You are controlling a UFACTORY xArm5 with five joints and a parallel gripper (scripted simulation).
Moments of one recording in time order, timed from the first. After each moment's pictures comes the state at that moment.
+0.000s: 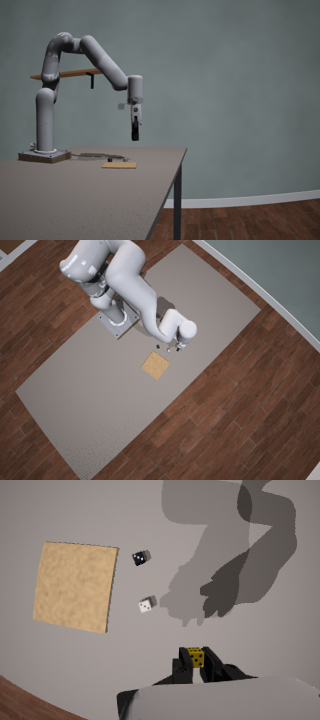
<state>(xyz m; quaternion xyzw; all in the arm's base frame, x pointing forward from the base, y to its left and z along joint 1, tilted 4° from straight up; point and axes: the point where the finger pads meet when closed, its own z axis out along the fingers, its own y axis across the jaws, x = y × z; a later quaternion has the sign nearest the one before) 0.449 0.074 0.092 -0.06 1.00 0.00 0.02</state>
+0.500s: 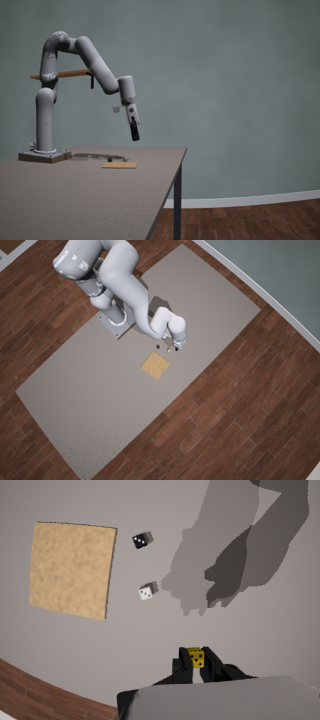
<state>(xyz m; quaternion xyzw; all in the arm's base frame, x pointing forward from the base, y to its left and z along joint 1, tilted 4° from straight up) 0.450 0.074 0.093 -0.08 0.99 0.01 0.11</state>
